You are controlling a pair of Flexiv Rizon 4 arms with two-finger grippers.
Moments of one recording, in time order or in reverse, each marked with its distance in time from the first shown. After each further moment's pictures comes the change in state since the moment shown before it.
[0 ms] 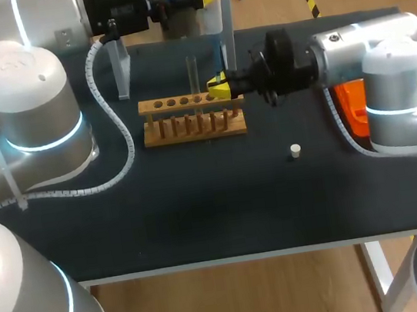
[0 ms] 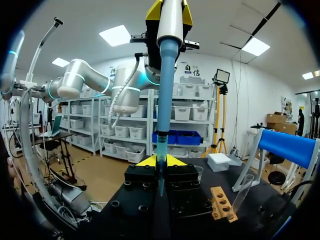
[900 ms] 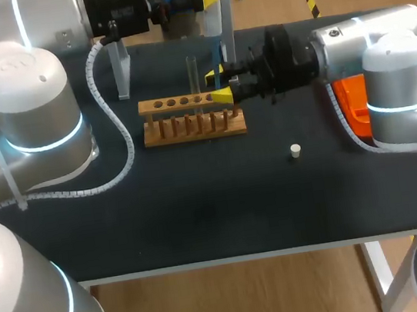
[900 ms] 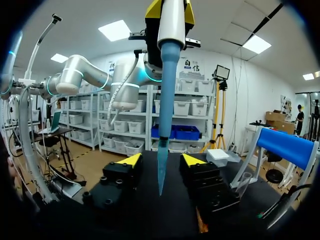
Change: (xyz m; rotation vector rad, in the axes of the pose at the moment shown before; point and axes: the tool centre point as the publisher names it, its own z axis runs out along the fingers) left arm 0.000 0.004 0.000 -0.004 0.001 -0.001; right arm 0.000 -0.006 -0.004 0.059 -0.010 -0.004
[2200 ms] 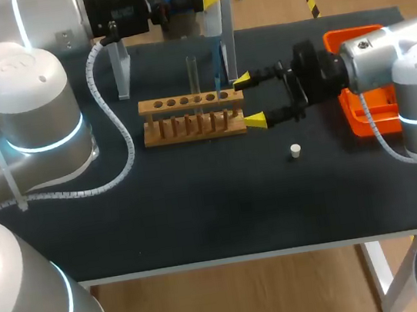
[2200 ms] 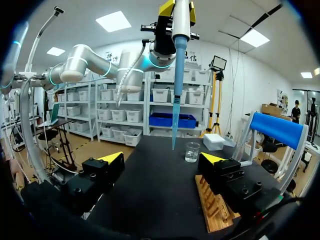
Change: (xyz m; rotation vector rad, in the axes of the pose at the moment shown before) left arm 0.000 0.000 0.000 0.001 0.000 0.000; right arm 0.018 -0.037 -0.047 0.091 -0.035 0.003
